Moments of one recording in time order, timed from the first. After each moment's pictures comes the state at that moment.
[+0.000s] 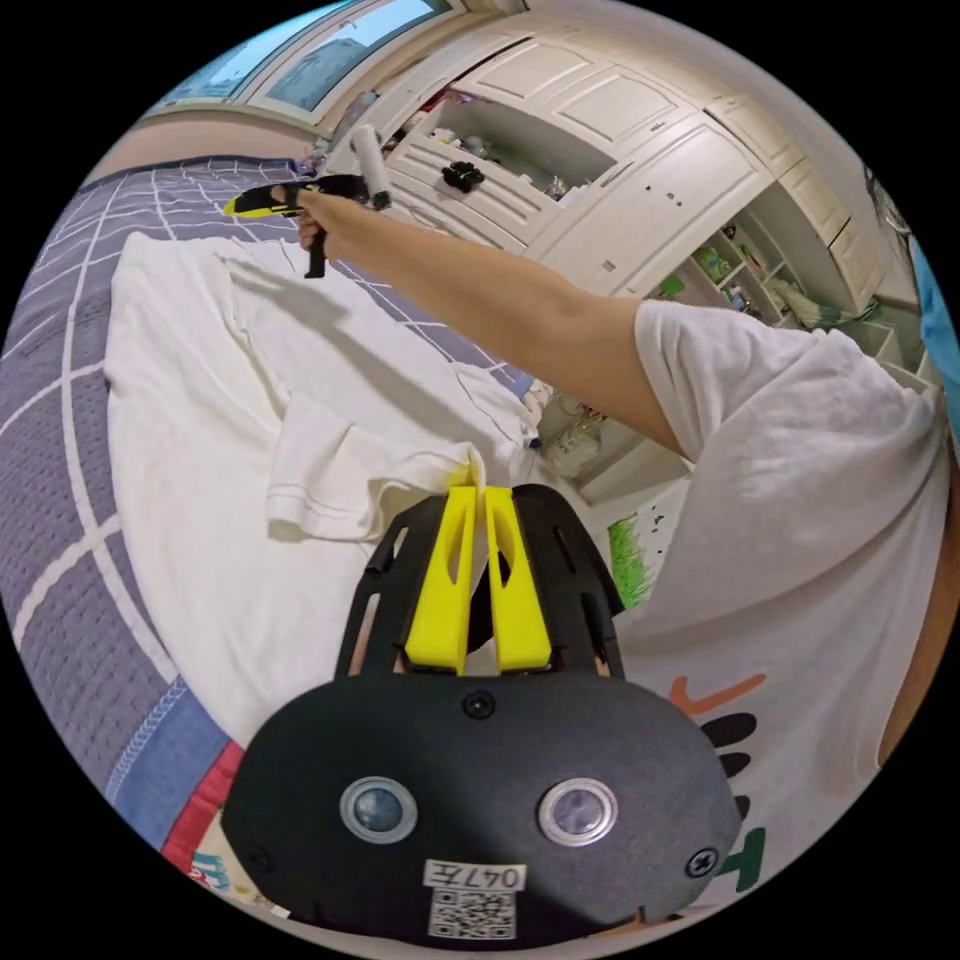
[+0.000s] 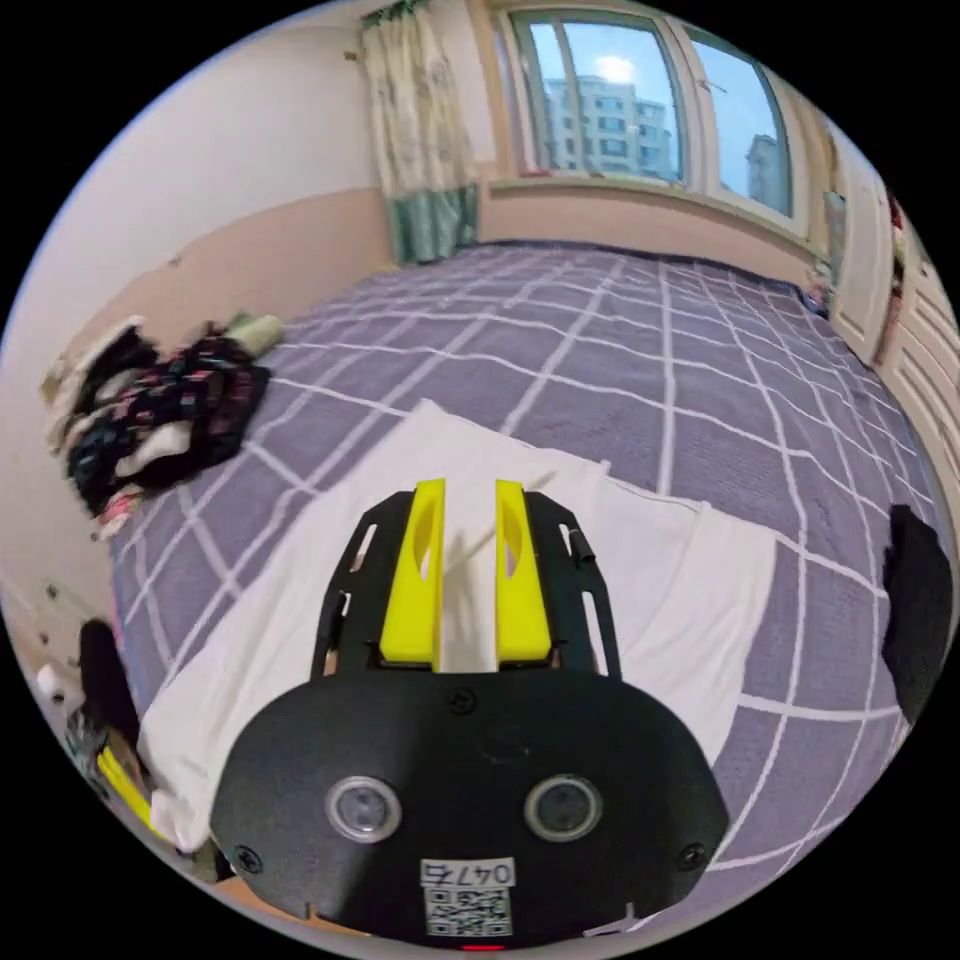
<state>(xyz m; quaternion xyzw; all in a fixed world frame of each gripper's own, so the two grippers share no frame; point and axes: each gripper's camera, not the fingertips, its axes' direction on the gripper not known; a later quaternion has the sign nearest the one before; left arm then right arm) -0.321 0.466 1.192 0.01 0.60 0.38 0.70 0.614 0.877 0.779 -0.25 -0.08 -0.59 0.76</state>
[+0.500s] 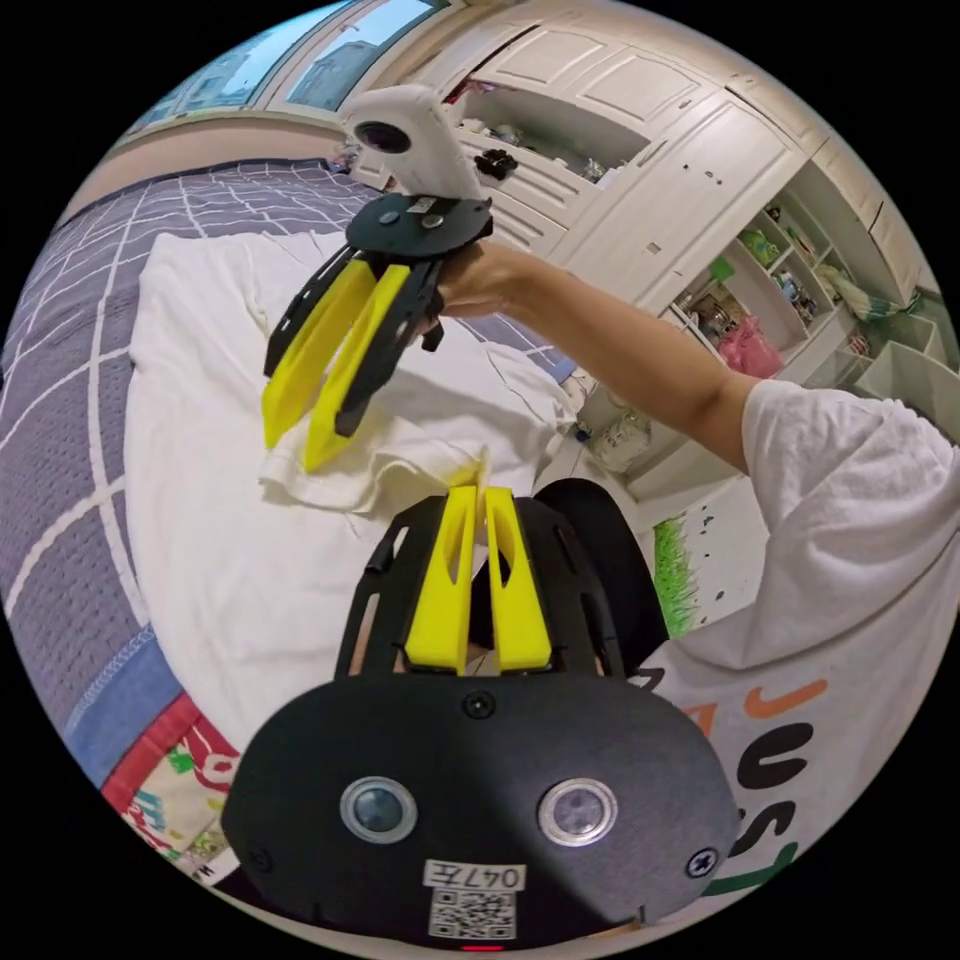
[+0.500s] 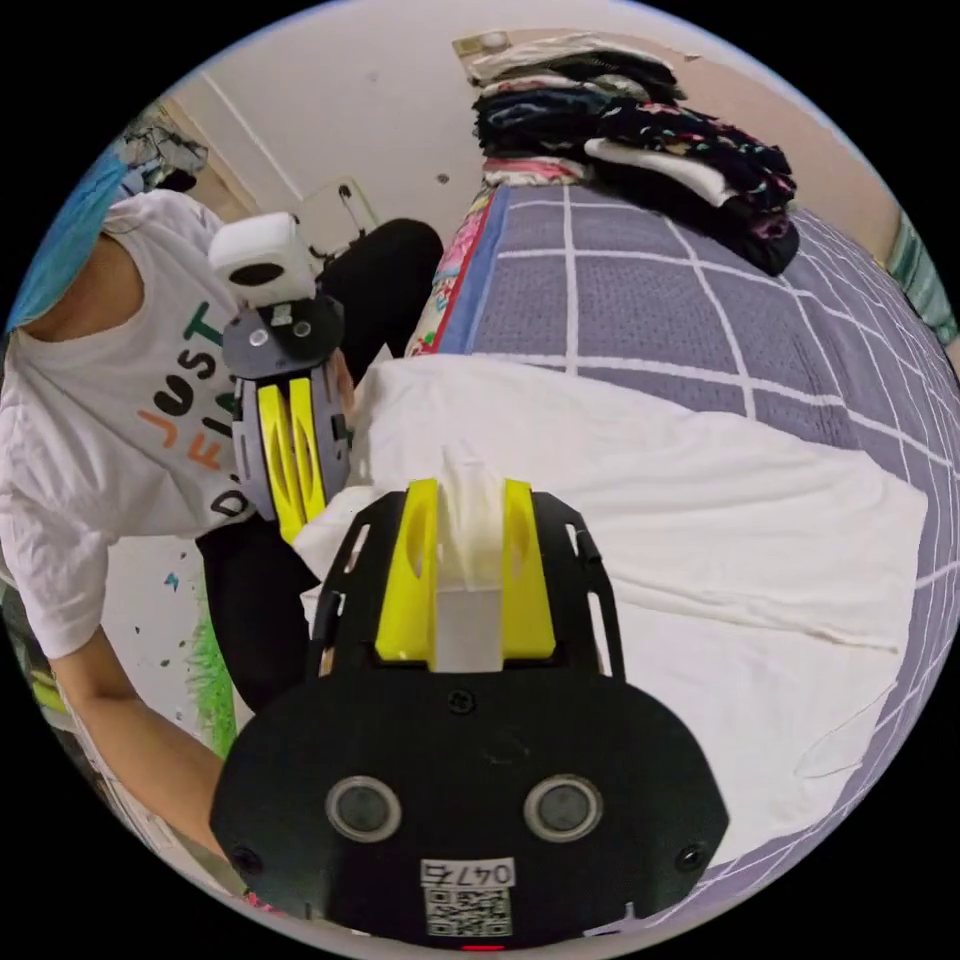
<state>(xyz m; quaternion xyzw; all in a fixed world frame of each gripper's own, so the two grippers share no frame) -0.303 0.493 1.194 0.03 0.52 0.39 0.76 0.636 1.162 0.461 -0.52 -0.29 -0.76 0.25</state>
